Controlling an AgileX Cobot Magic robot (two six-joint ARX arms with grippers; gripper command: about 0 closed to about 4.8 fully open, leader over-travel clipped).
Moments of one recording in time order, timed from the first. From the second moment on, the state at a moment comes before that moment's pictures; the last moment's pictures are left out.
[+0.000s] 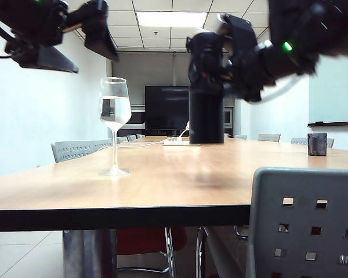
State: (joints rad) left arm -0.43 1.21 0.77 0.21 0.00 -0.08; right arm 0.43 1.71 0.94 0.71 -0.16 0.05
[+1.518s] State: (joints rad) left arm -0.28 1.34 0.95 0.16 0.02 -0.08; right arm 0.42 2.12 1.90 0.17 -0.20 -0.16
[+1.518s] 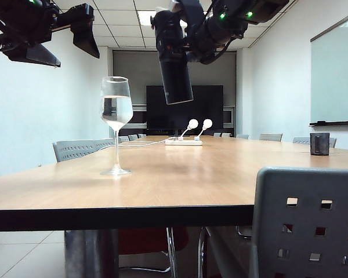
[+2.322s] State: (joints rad) left arm -0.29 1.34 0.95 0.10 0.03 -0.08; right arm 0.42 2.16 1.93 0.13 -0.18 -0.37
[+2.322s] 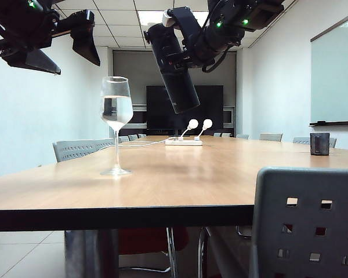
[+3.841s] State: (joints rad) left arm -0.29 1.34 0.95 0.03 0.12 -0.08; right arm 0.47 2.24 1.94 0.21 -0.03 -0.78
